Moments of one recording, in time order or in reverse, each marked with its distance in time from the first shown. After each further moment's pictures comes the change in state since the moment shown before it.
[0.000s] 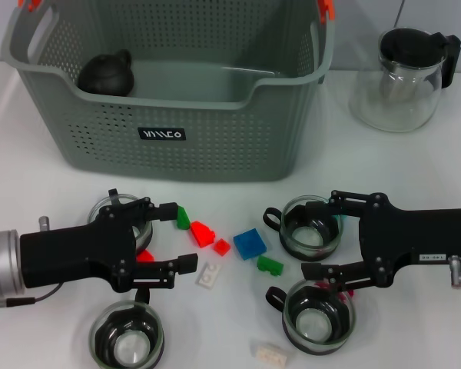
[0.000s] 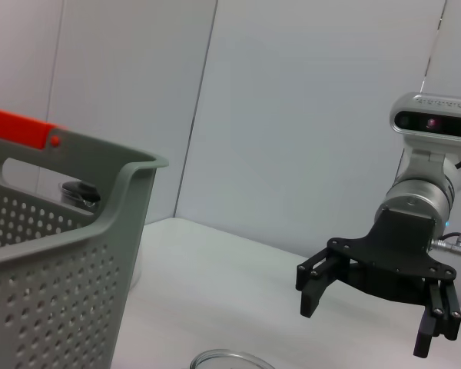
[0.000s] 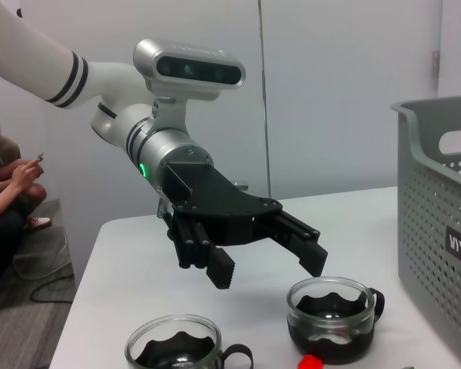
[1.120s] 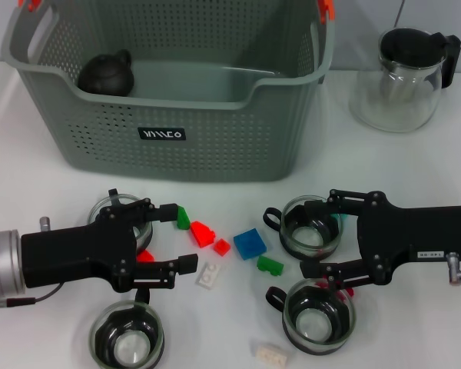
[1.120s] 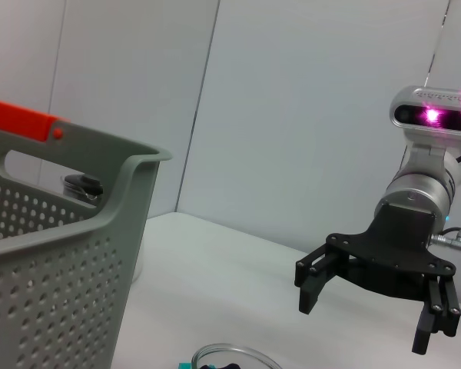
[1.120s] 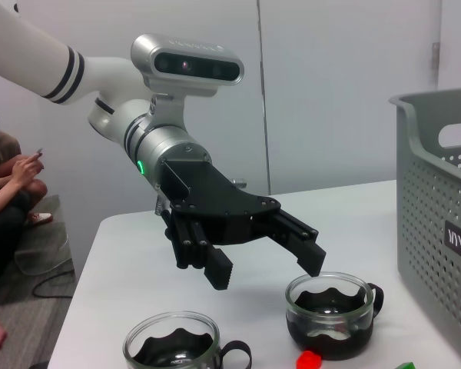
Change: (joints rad) left arm -0.001 0.000 0.006 0.002 0.002 -0.008 -0.011; right arm 0.009 -0.002 -0.009 -0.002 -0.002 0.009 0.019
